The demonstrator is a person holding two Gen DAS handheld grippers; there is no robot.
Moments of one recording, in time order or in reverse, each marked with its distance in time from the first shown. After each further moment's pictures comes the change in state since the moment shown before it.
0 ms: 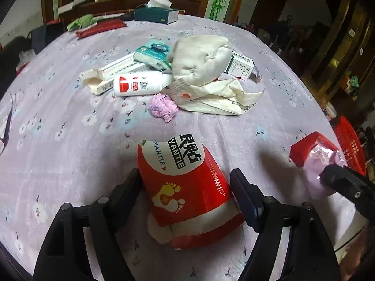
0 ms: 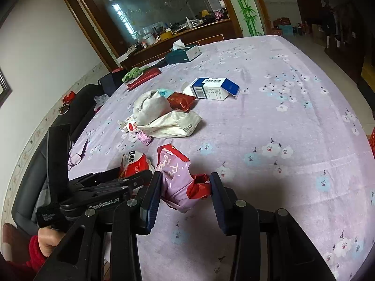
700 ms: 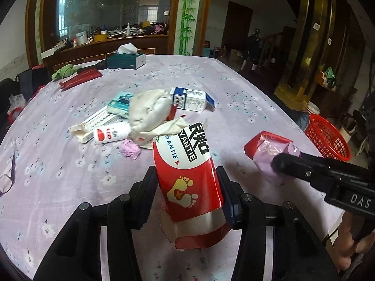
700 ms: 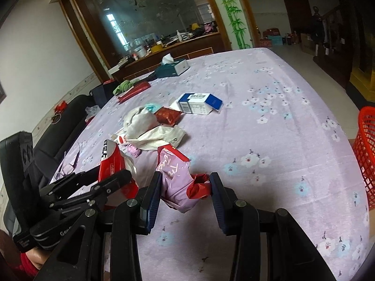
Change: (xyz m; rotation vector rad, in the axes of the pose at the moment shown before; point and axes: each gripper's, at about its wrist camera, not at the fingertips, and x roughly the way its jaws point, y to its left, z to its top) left arm -0.051 -0.040 0.000 0.152 -0.209 -0.074; right arm -0.018 -0.010 0.003 0.014 -0.080 -0.073
